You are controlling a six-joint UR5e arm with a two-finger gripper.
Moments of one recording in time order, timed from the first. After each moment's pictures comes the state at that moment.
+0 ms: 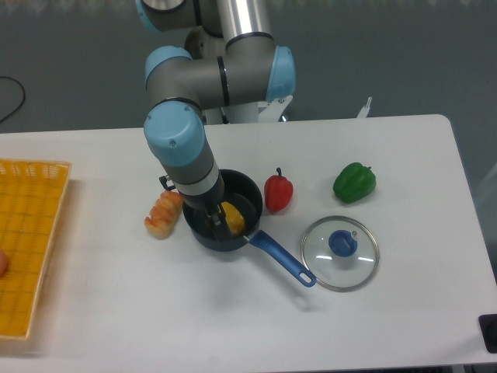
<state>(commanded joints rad) 2.25 -1.87 -1.59 -1.24 1.68 1.35</state>
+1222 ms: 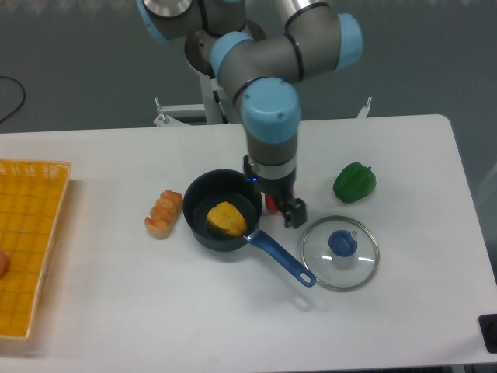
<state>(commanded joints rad) 2.54 -1.85 -1.61 -1.18 1.60 1.33</state>
